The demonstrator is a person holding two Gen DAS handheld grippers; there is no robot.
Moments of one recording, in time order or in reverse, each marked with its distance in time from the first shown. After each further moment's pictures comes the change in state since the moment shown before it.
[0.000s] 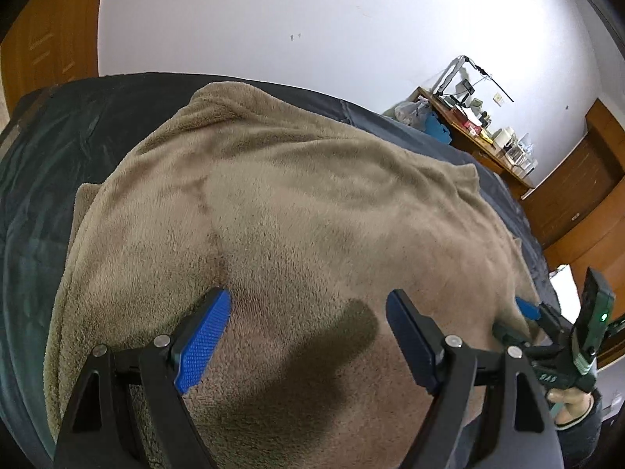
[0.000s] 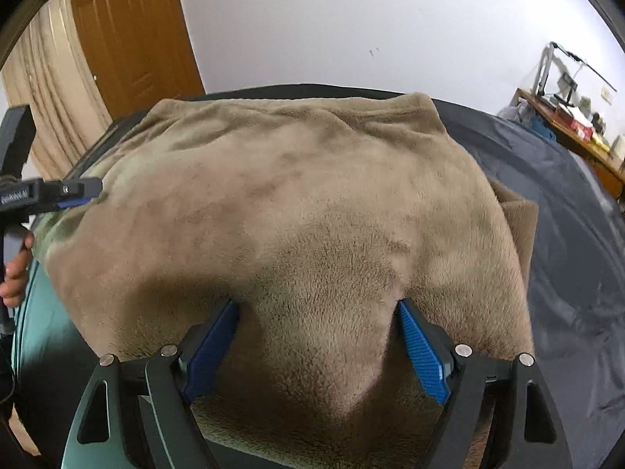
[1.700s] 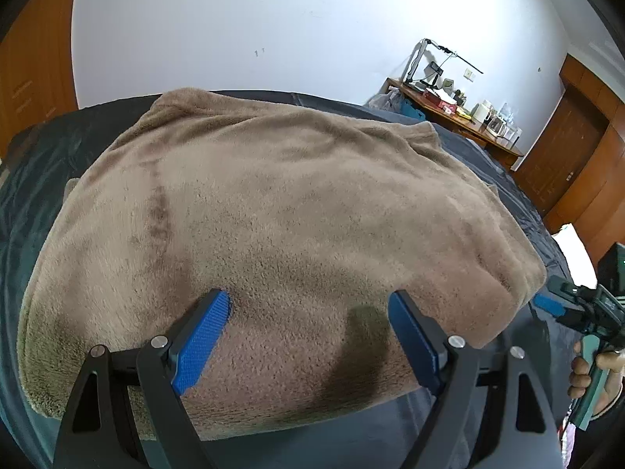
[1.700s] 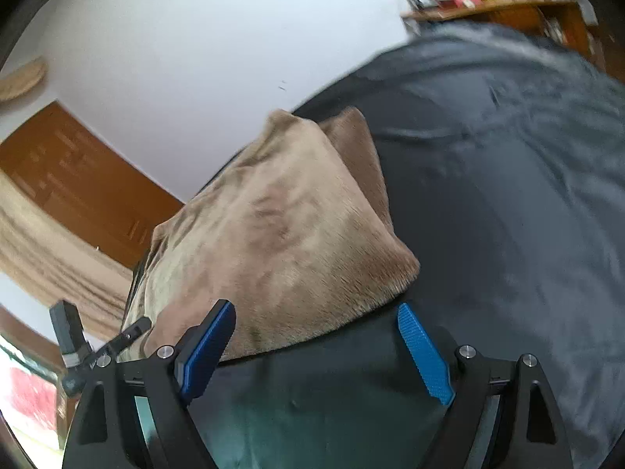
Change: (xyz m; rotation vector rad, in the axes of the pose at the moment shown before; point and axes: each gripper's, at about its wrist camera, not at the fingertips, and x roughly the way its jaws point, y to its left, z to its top) left arm -0.013 -0.043 -0.051 0.157 -0.053 -0.004; right arm -0.075 -0.094 -0.093 0.667 -0.121 0.180
